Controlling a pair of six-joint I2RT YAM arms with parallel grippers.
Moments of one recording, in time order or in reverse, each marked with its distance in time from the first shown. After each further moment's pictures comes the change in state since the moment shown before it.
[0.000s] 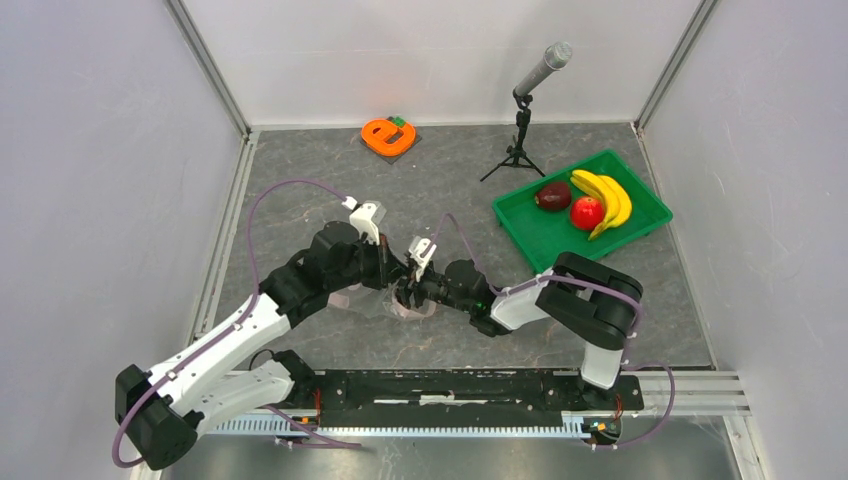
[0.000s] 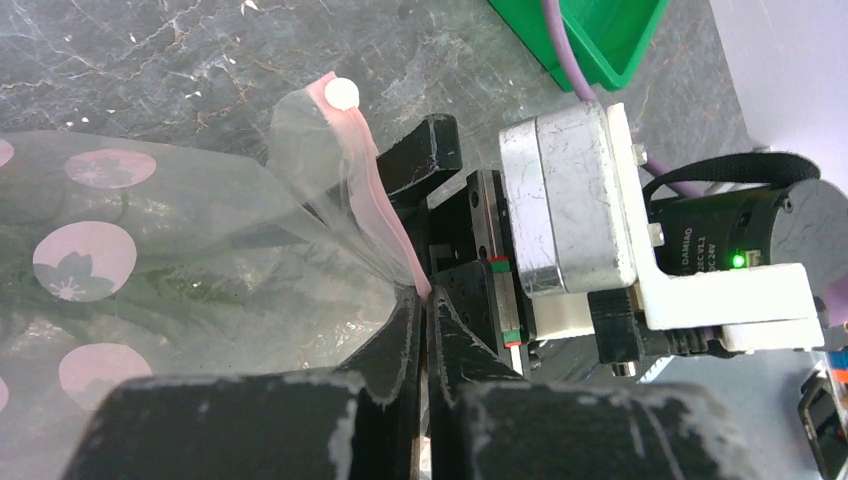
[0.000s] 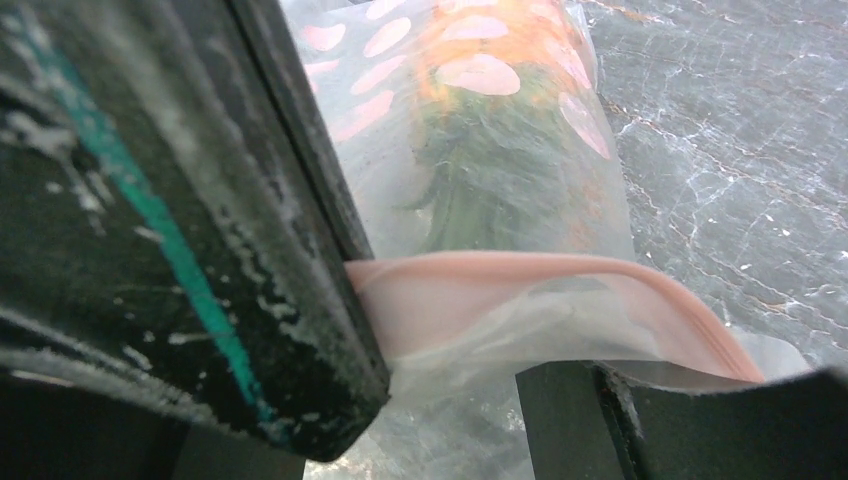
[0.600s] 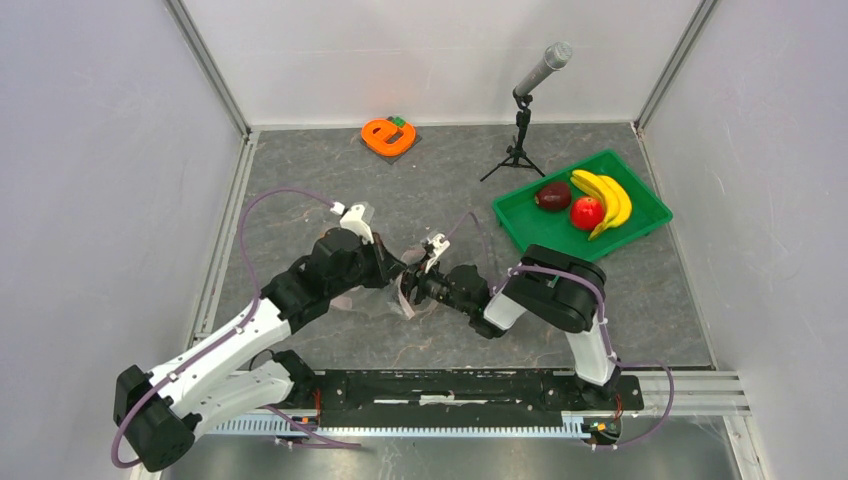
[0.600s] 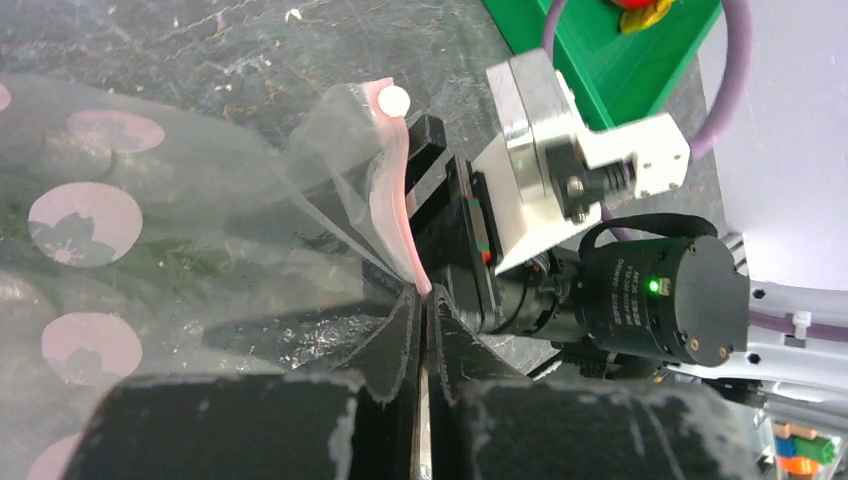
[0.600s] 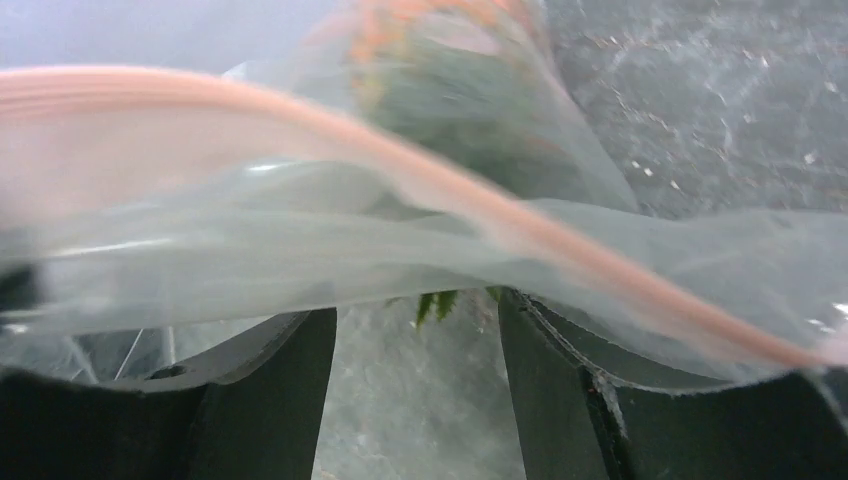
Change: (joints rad) left arm -0.010 -0.010 -0.045 0.068 -0.119 -0.148; right arm -0.035 0.192 -0.011 0.289 0.042 0.354
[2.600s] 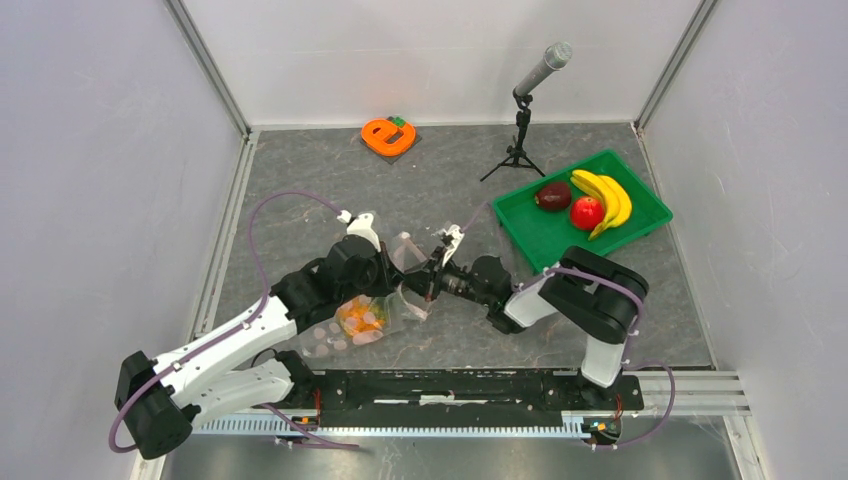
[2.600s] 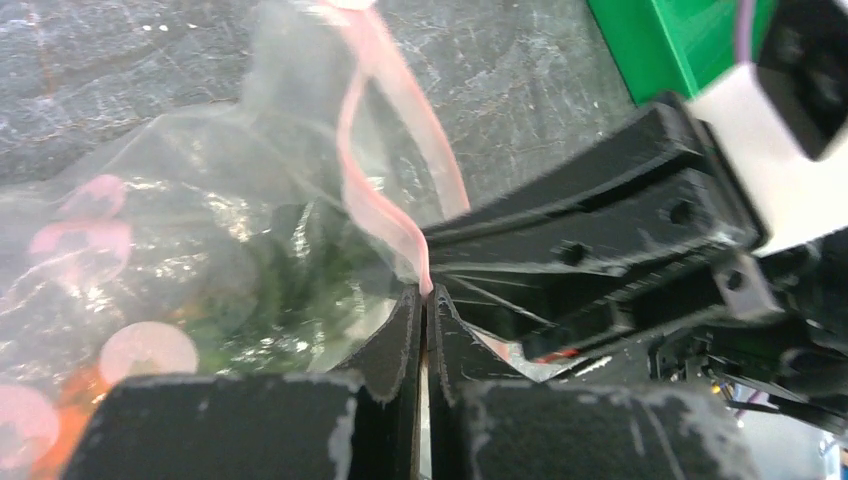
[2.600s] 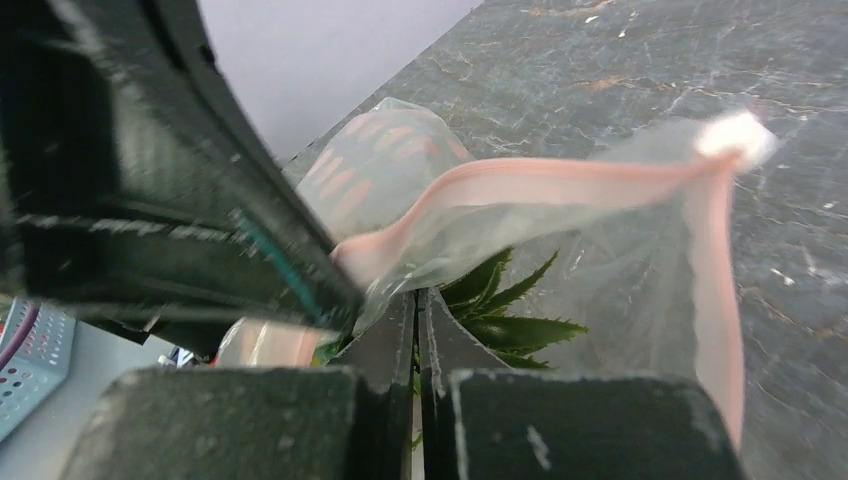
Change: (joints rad) left arm -0.087 0.035 0.002 -0.099 -0.156 -0.053; right arm -0.081 -0.159 -0.078 -0.024 -0.215 0.076
